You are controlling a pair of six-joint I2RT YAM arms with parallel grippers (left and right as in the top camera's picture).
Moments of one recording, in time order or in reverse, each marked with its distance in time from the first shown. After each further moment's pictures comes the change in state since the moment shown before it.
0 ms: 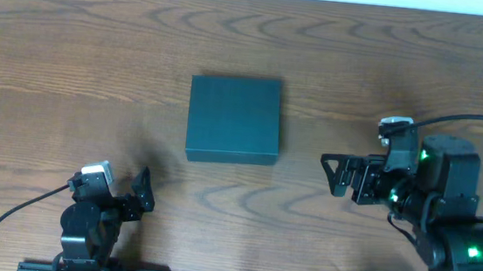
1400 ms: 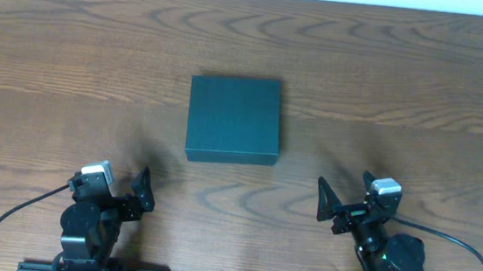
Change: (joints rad) left arm 0.000 0.000 0.000 0.000 0.000 0.000; right arm 0.058 -0.825 -0.967 0.734 0.193 -0.003
